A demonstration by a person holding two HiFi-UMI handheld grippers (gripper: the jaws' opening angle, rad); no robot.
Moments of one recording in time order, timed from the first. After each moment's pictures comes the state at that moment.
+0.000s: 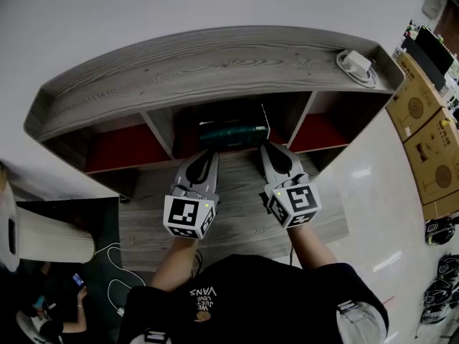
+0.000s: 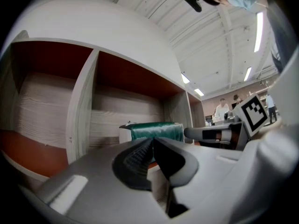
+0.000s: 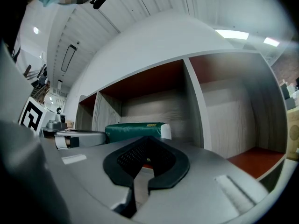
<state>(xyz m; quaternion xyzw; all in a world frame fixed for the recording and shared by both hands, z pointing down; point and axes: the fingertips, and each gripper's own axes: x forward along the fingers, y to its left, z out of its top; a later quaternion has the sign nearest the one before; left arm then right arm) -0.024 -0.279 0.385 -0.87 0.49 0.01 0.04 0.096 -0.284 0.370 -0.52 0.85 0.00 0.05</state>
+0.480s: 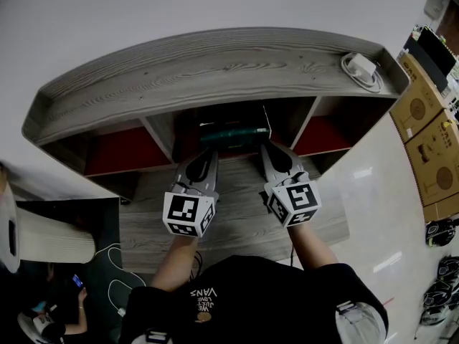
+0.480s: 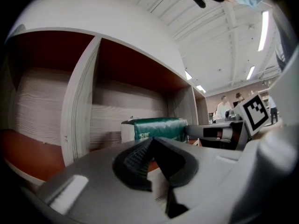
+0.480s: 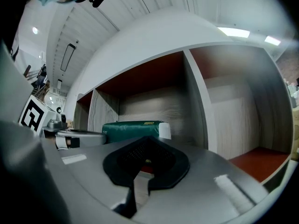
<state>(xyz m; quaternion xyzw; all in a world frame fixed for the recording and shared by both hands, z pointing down) -0.027 -0.297 0.393 -0.87 0.49 -0.01 0.02 0.094 -0.302 0.373 -0.51 0.86 0.00 0.05</state>
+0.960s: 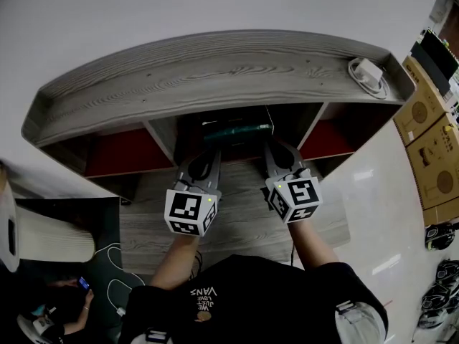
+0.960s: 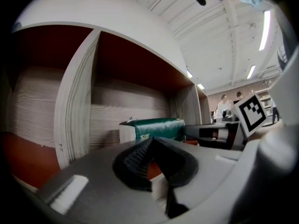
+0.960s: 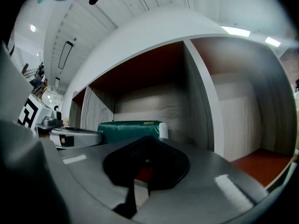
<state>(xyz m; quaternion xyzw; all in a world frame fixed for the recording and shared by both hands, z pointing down) -0.028 -0.309 0.390 -0.87 0.49 -0.02 0.01 0.092 -0.323 0.372 -0.52 0.85 -0.01 0.04</state>
